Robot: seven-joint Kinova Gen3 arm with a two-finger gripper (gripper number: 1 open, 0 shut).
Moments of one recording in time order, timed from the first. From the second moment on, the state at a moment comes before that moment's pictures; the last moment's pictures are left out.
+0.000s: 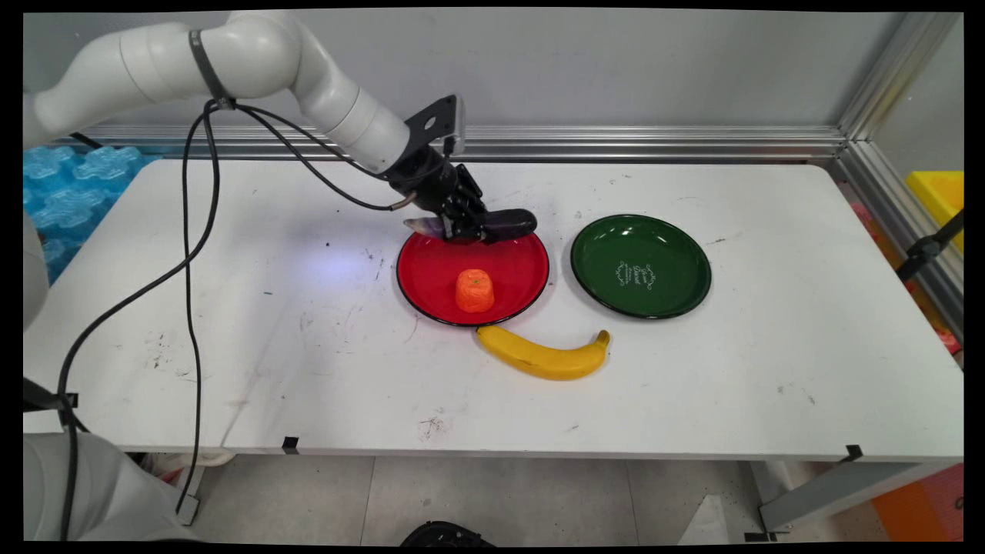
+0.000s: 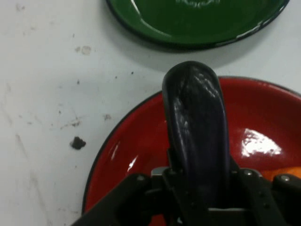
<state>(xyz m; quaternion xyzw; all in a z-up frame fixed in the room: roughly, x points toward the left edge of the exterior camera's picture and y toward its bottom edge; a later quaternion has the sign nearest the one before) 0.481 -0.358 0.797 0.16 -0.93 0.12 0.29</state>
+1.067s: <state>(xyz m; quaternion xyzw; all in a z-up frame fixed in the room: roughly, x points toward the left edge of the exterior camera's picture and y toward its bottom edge) 0.485 -0.375 0.743 0.18 -0.93 0.11 0.30</state>
